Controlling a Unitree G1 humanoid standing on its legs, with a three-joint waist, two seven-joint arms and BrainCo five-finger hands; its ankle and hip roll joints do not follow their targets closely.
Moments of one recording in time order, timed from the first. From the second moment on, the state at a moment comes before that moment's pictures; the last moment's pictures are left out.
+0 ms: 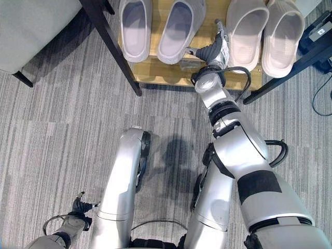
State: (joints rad) left arm -0.24 0.33 -0.38 1.39 -0.18 -0.23 0.40; right arm -1.42 -0.33 0.53 1.30 0.29 -0.12 -0.59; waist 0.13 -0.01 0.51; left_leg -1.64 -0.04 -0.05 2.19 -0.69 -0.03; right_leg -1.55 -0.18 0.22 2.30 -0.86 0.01
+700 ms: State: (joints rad) left arm -0.24 0.33 -0.43 1.39 -0.19 -0.23 0.32; right arm -1.48 -0.32 0.57 1.37 0.76 -0.17 -0.26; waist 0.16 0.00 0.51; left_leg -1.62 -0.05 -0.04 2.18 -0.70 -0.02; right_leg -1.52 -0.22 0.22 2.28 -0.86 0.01
